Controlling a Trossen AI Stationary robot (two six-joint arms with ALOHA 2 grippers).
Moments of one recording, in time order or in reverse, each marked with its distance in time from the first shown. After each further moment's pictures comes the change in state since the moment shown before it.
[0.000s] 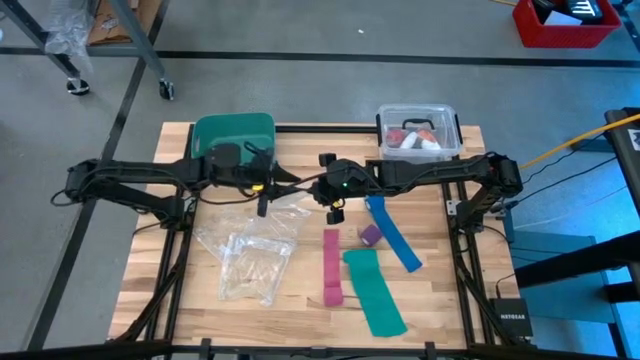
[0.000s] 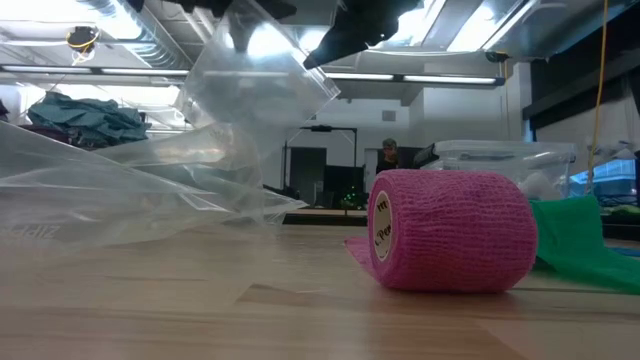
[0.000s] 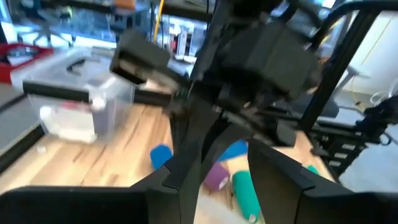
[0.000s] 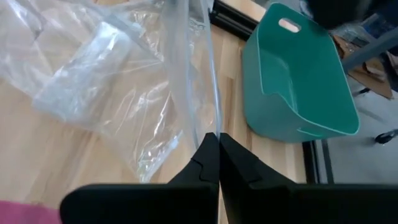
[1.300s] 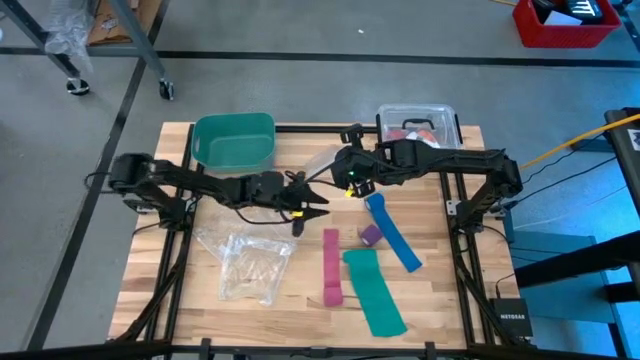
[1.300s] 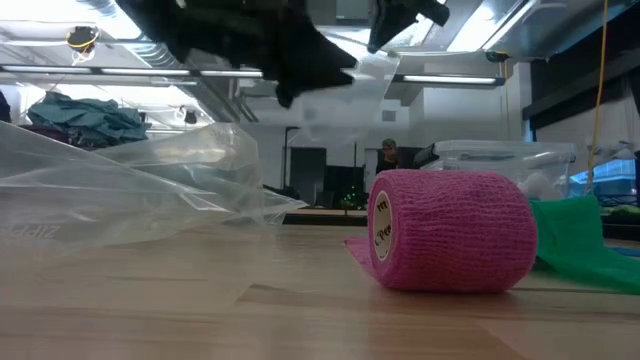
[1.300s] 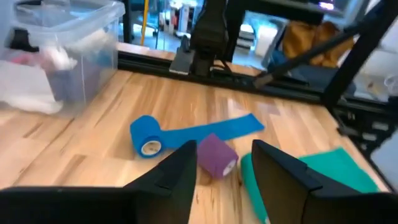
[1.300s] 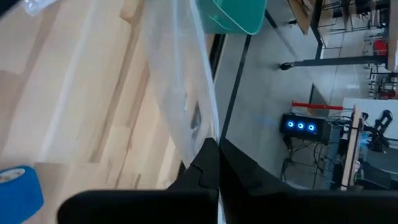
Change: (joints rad) left arm -0.116 0.426 -0.001 0.360 -0.104 -0.026; right arm -0.003 -0.001 0.368 -0.706 0.454 -0.203
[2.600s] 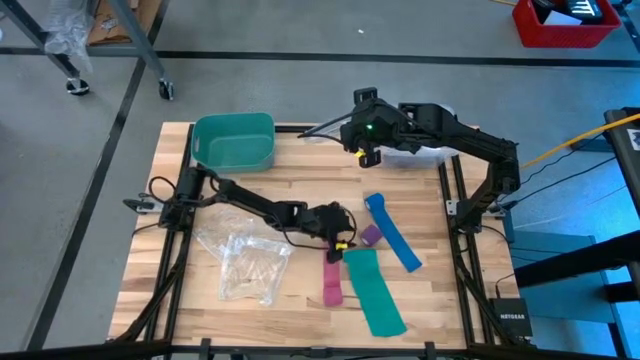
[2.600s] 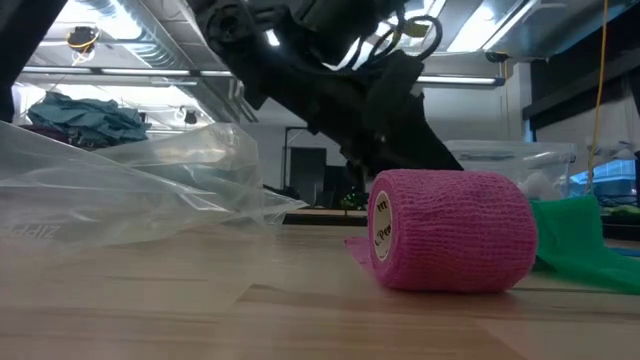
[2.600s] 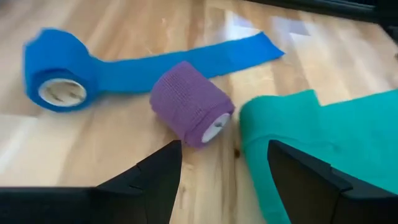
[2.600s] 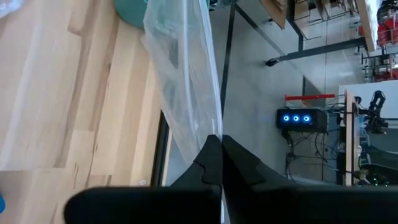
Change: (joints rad) left arm -0.110 0.522 0.421 -0.188 -0.084 -0.019; right arm -0.154 0.000 0.262 -0.089 -0.092 -0.076
